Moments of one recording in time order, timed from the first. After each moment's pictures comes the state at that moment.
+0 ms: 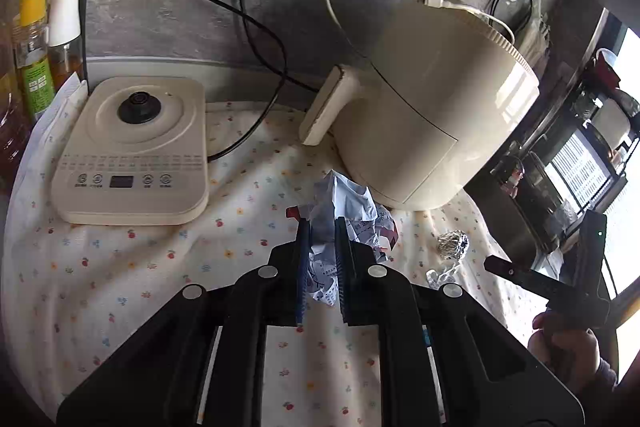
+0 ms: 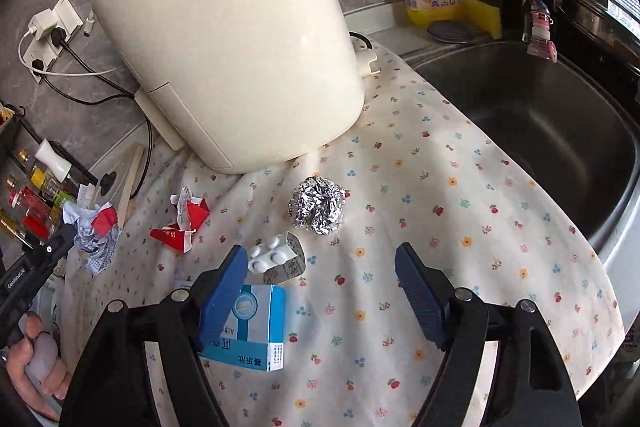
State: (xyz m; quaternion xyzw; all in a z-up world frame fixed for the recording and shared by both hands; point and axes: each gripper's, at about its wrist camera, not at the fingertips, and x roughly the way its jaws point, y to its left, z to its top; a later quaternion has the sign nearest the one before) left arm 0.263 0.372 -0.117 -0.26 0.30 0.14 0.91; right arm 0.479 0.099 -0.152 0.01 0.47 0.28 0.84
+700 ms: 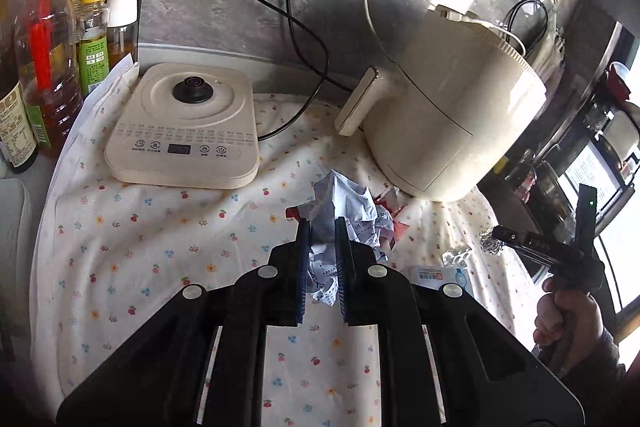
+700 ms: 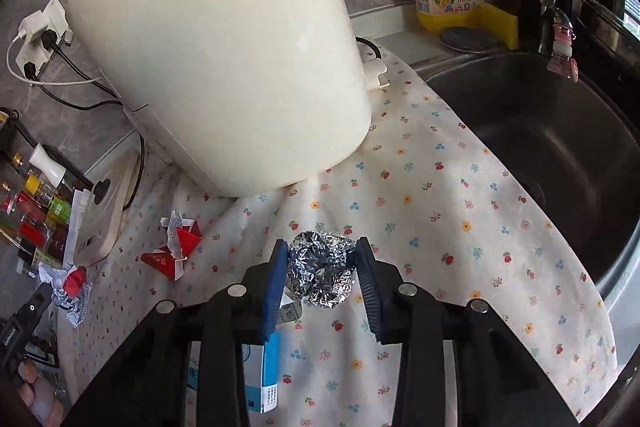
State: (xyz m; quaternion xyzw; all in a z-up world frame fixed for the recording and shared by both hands) left arm 0.216 0.356 -0.117 -0.27 0.30 0.18 0.90; right arm 0.495 0.089 -0.144 0.01 0.46 0.28 0.84
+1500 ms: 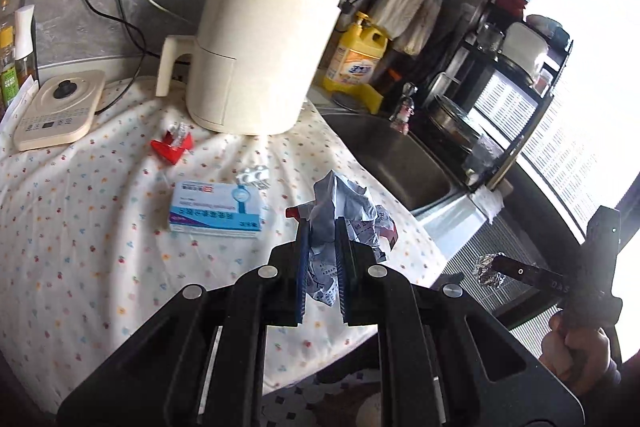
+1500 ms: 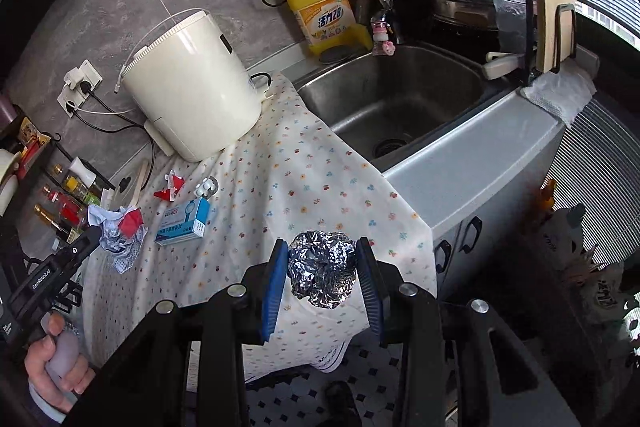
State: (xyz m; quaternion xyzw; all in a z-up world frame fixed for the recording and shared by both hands) left arm 0.236 0.110 -0.076 -0.22 0.30 0.05 0.93; right arm 0.366 -0.200 -0.096 0.08 0.44 0.24 0.86
